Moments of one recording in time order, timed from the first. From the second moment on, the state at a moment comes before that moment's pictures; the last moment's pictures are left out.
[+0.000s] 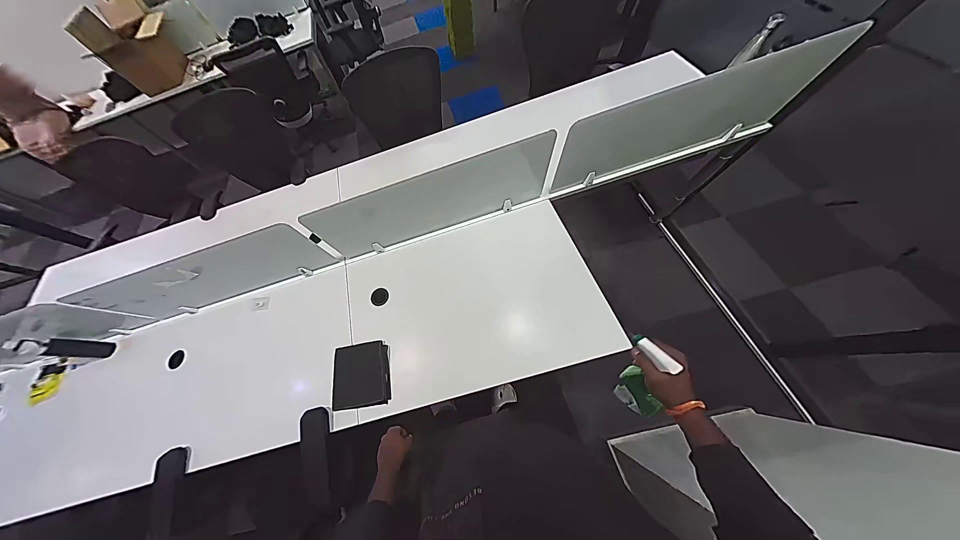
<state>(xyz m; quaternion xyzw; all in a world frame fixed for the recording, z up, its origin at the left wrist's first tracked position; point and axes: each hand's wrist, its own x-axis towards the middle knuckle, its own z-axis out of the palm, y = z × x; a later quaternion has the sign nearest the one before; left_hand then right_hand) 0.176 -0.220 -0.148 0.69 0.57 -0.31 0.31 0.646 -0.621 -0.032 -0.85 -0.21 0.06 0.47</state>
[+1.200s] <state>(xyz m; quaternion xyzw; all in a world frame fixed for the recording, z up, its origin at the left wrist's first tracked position) 0.065 -0.273 -0.157 0.56 0.69 -0.27 0.38 0.525 -0.346 -0.014 -0.58 -0.55 0.36 0.48</state>
